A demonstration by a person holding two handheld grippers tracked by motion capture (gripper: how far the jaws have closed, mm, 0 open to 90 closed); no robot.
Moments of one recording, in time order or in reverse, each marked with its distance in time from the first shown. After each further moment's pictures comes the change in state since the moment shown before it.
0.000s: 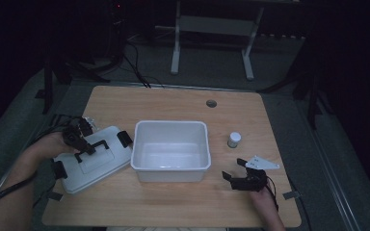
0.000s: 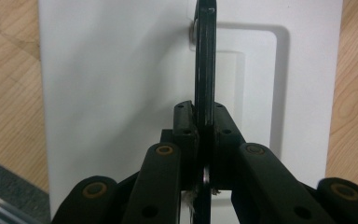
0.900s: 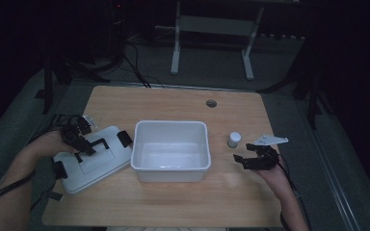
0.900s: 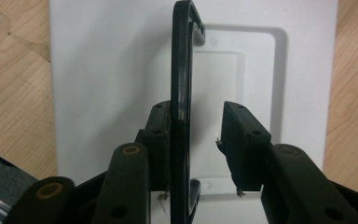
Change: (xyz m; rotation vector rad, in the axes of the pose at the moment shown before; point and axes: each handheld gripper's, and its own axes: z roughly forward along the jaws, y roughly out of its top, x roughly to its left) left arm 0.002 0.000 -0.006 0.004 0.001 0.003; right arm -0.047 0.057 -0.011 0.147 -0.022 -0.033
